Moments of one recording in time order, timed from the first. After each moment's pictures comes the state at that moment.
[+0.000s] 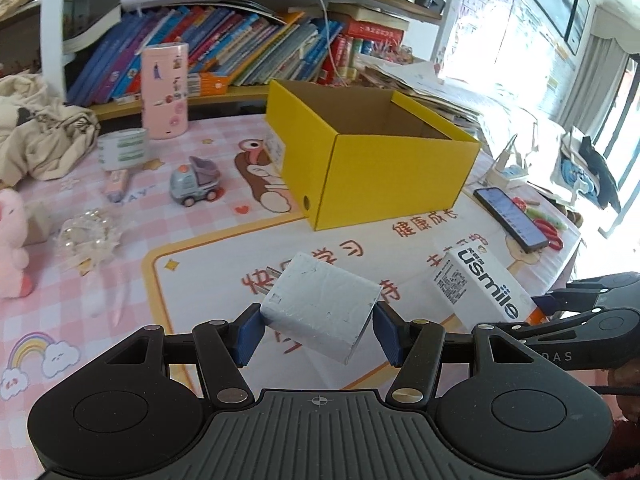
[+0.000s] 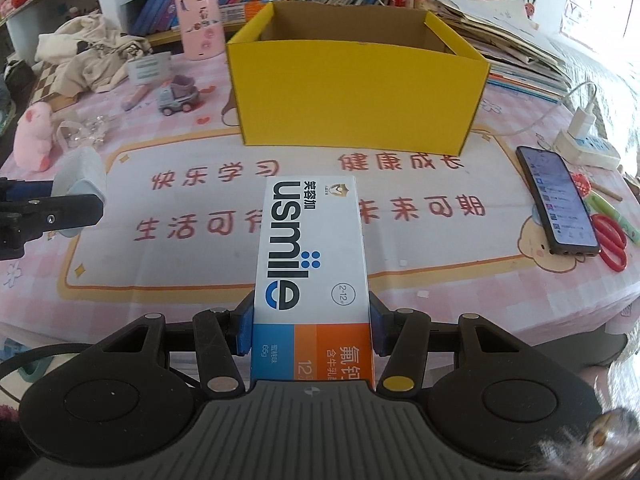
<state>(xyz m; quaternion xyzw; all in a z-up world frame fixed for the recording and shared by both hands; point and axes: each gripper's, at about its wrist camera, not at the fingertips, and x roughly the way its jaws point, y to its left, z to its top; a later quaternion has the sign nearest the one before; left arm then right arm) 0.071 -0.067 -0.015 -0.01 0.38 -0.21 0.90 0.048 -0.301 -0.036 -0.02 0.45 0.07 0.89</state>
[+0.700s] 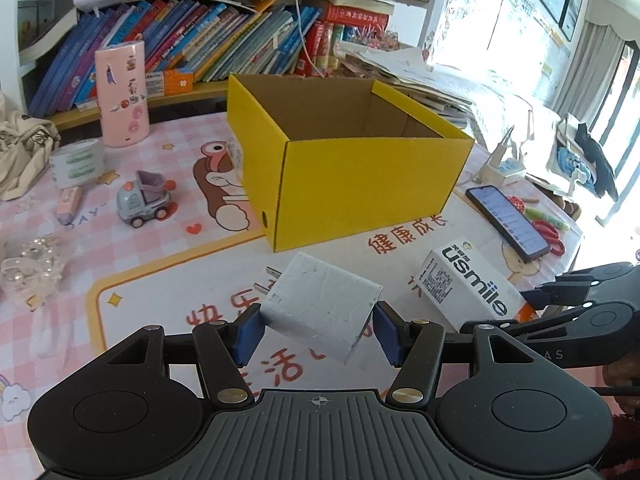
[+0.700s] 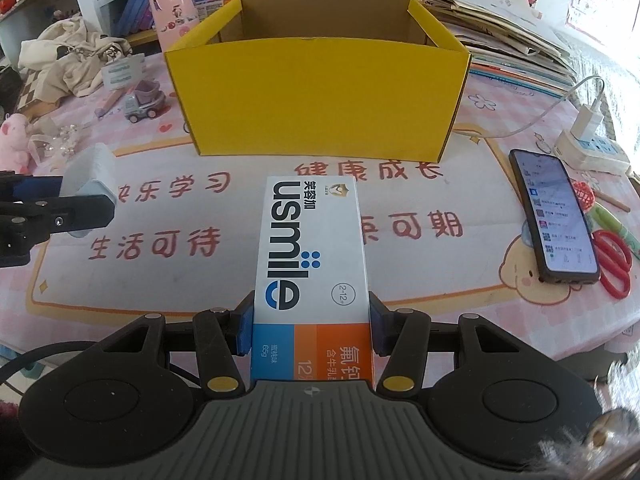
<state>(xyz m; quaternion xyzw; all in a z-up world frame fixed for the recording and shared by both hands) 0.111 -0.121 -0.020 0.00 0.39 -0.22 0.89 0.094 -0.343 -0.046 -0.02 0.47 0.09 0.88</state>
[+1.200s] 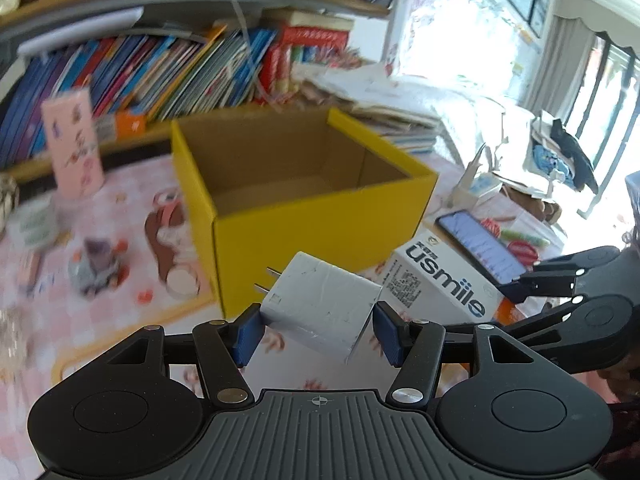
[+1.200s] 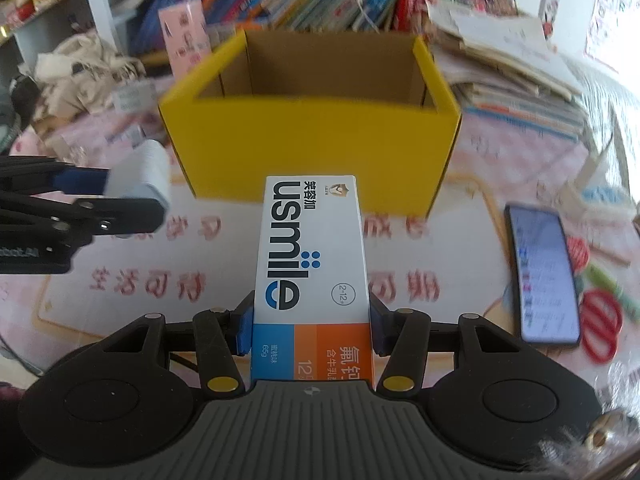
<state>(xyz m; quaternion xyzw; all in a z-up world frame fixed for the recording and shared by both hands) 0.139 -0.164 0.008 0.03 0.35 -0.26 0.90 0.119 -0.369 -0.007 -0.04 0.43 0.13 0.89</state>
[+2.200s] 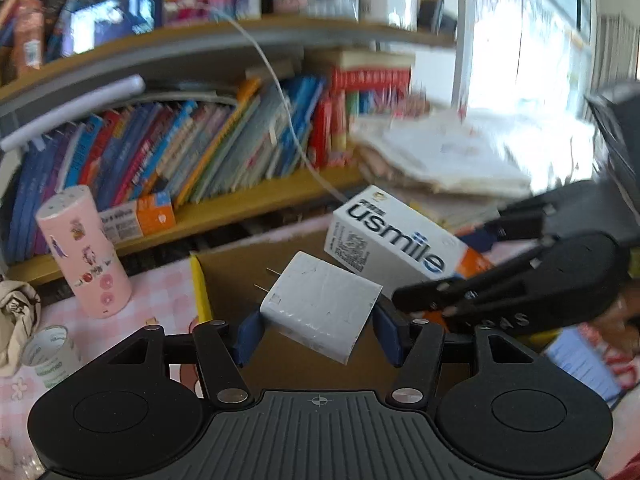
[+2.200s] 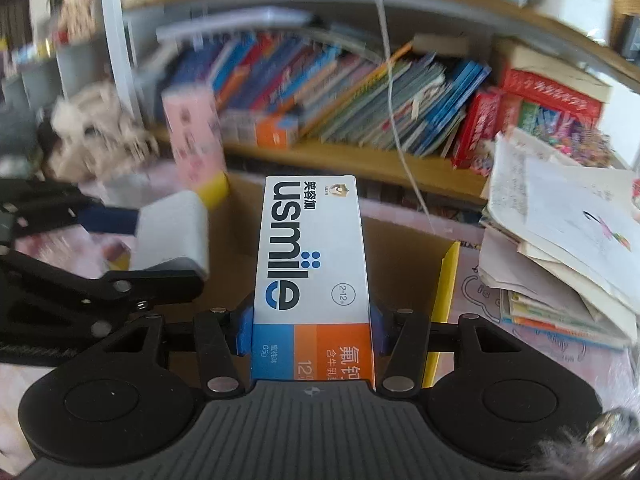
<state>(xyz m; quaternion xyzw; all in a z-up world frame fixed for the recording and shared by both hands) 0.285 -0.228 0.028 0.08 0.33 -0.16 0.93 0.345 -0.379 0.029 -0.12 0.37 0.26 0.88</state>
